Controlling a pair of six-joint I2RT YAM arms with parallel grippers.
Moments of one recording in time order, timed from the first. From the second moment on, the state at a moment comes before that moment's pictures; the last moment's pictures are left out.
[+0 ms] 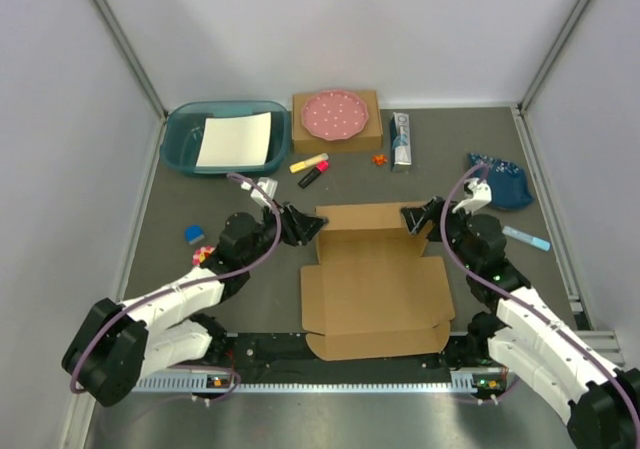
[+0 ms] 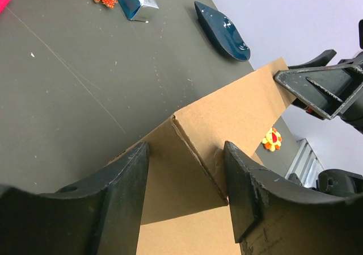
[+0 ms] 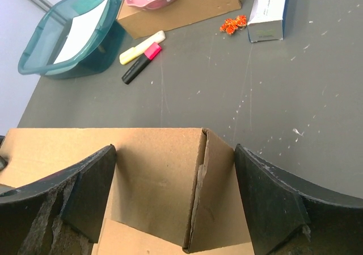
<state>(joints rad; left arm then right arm) -0.60 1.08 0.38 0.60 0.23 -0.68 0.40 0.73 0.35 0.18 0.00 0.54</state>
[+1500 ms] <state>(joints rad) -0.58 1.33 0.39 0.93 0.19 -0.72 0.40 0.47 0.24 0.02 0.14 0.88</state>
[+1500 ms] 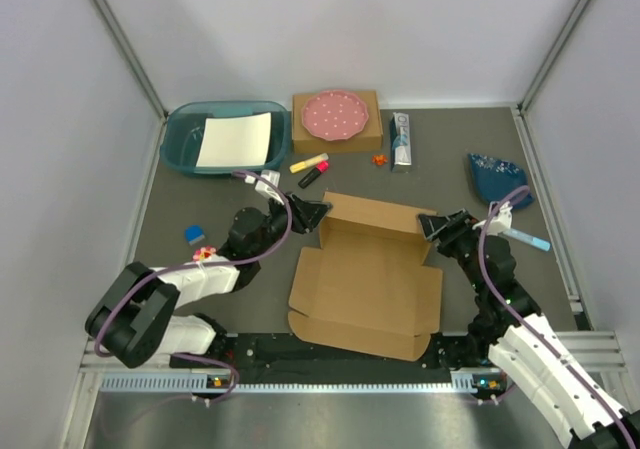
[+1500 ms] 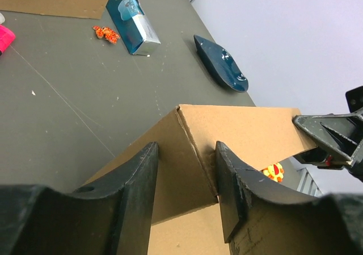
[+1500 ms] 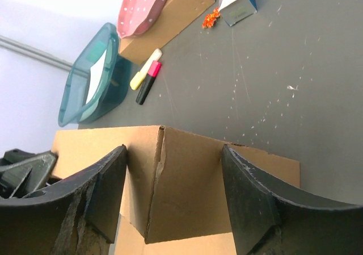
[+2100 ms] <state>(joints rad) -0.58 1.31 0.42 0.84 0.19 -0.70 0.40 0.45 0.24 0.00 0.14 0.88</state>
